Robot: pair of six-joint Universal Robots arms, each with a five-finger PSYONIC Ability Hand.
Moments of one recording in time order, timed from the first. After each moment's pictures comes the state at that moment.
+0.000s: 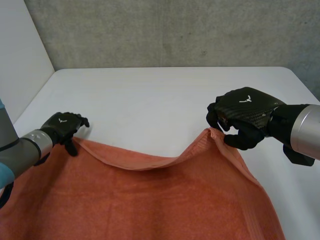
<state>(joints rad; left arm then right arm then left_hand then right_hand) 4.70 -2.16 -1.53 3.24 -1.19 3.65 1.83 -1.50 1.44 0.56 0.99 2.62 0.29 0.29 0.28 0.29 0.11 0.96 1.17 1.18 1.19 0.99</state>
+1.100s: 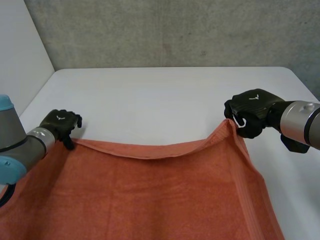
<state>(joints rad) 4.67 -2.22 -1.46 3.28 -1.31 3.69 1.78 -1.28 1.34 0.46 1.14 2.64 0.52 0.53 0.53 0.52 0.35 0.96 1.17 1.18 1.19 0.99</state>
